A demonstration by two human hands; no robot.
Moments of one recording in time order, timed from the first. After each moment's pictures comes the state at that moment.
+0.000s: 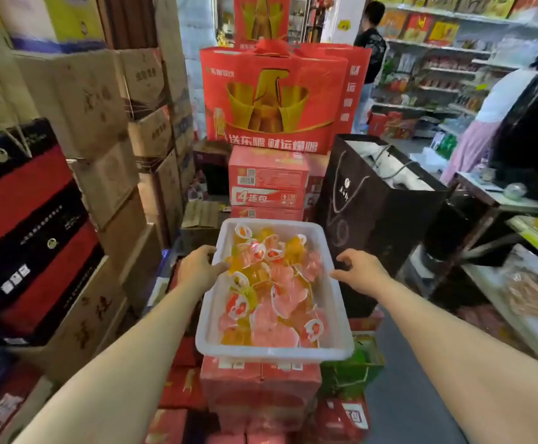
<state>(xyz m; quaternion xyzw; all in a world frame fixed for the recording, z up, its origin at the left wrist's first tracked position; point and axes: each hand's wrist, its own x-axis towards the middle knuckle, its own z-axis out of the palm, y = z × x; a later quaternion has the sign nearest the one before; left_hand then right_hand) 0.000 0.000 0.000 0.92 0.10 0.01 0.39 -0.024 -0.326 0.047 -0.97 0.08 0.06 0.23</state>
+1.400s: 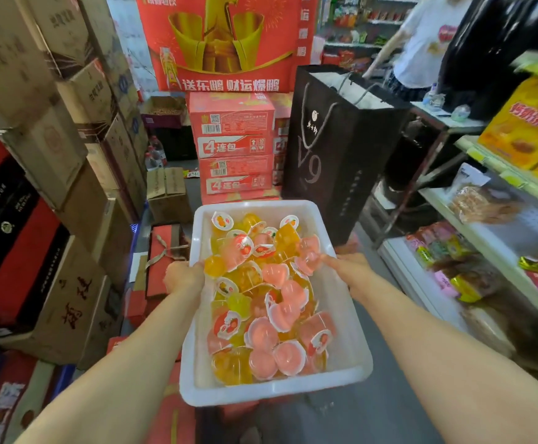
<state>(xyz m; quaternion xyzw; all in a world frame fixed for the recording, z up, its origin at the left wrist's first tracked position) -0.078 0.005 -0.069 0.80 0.30 -0.05 0.51 -0.146 -0.288 -0.022 -0.73 0.38 0.06 0.56</state>
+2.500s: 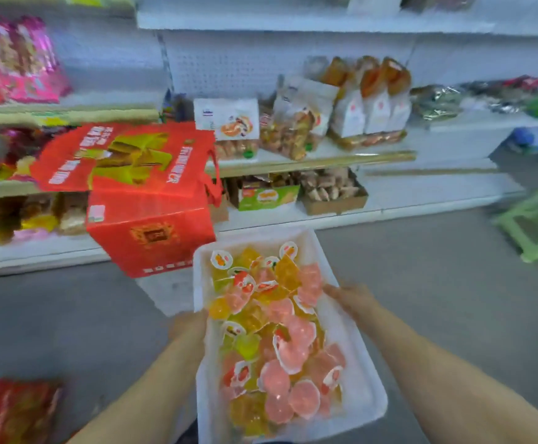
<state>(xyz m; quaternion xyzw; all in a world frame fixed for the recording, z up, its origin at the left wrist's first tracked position) -0.750 -0.387 -0.149 0.81 -0.26 -0.49 0.21 -1.076 -0.359 -0.129 -0.25 0.82 -0.25 0.46</state>
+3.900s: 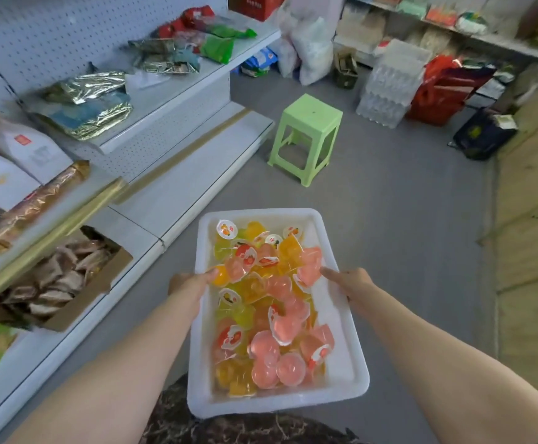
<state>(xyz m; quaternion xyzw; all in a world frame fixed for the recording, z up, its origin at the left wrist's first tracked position) -1.624 -0.561 -0.143 0.60 -0.51 -0.61 0.02 -1.795 -0.281 -0.138 0.16 0.84 -0.38 0.35</state>
